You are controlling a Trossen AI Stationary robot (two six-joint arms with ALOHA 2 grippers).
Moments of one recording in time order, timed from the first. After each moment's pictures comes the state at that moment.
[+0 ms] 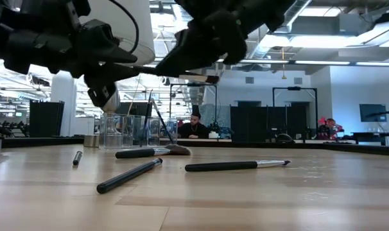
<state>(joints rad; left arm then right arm) -0.20 1.31 0.20 0.96 -0.06 -0.58 0.14 1.87 1.23 0.03 -0.03 -0.47</state>
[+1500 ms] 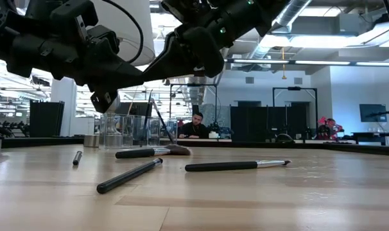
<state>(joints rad) -0.20 1.38 0.22 0.97 -0.10 -0.55 0.13 1.94 1.29 0.07 0.07 -0.53</state>
